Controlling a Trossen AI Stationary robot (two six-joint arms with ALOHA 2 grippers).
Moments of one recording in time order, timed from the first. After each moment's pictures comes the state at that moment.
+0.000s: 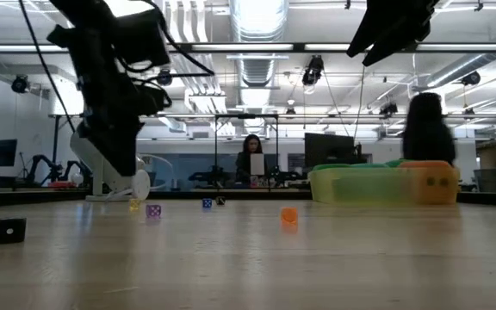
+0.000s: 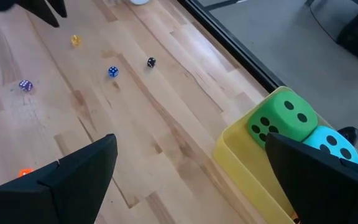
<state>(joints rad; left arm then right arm) 0.07 1.40 0.77 -0.67 -0.20 -0.63 0.29 1.21 1.07 -0.85 0.74 0.64</state>
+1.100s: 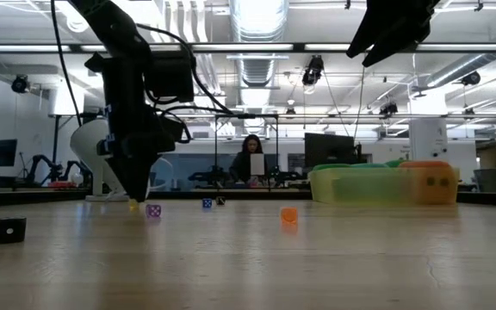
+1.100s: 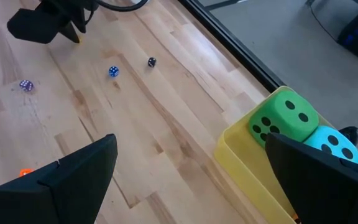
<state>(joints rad) 0.17 1.63 0.86 -0.66 -0.16 -0.52 0.29 1.21 1.06 -0.85 0.74 0.64</state>
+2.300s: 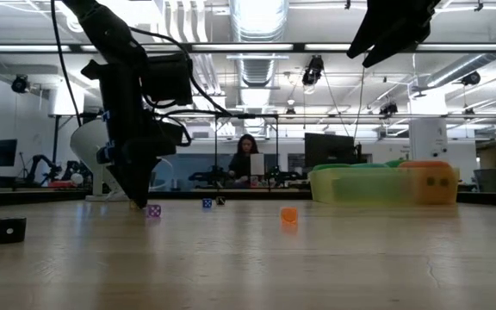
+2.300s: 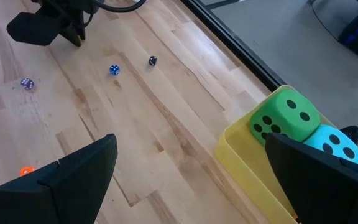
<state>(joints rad) 0.17 1.63 0.81 -0.57 -0.13 -0.52 0.29 1.21 1.06 -0.85 0.74 0.64</state>
